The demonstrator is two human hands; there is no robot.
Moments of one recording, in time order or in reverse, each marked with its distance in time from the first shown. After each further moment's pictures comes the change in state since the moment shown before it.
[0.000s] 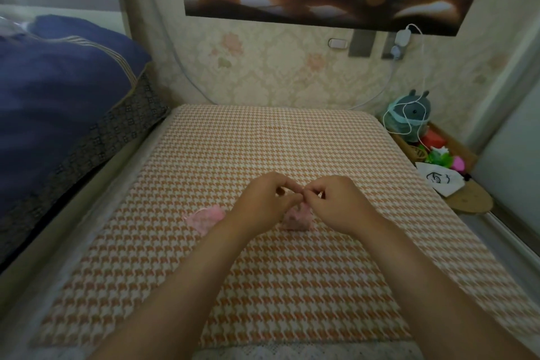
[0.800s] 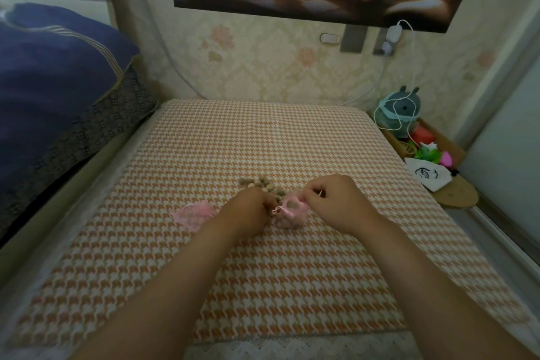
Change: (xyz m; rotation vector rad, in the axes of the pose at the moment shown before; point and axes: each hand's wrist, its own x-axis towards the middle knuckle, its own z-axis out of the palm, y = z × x) left_hand 0.004 -0.035 0.013 0.316 -0.266 -0.038; right_hand -0.011 0.012 -0.006 0.051 0.020 0.013
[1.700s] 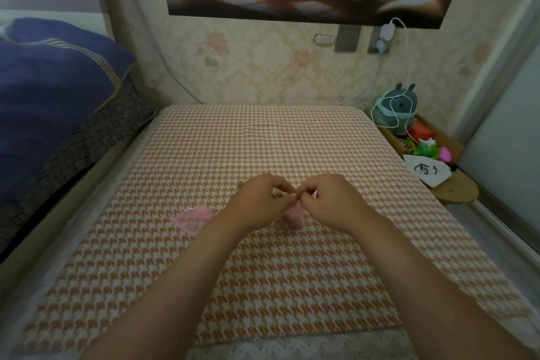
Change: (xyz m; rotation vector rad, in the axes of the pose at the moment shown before) left_hand -0.004 0.040 -0.017 -0.205 0.162 0.024; right_hand -0.001 -0.010 -0.006 -0.109 -0.035 0.013
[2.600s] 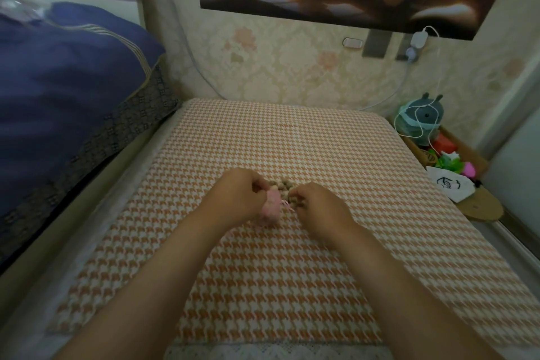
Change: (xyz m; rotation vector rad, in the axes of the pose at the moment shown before) left_hand -0.031 -0.037 -0.062 0.115 0.122 -0.192; right_hand 0.028 -0.026 0.067 -0.193 -0.029 0.005
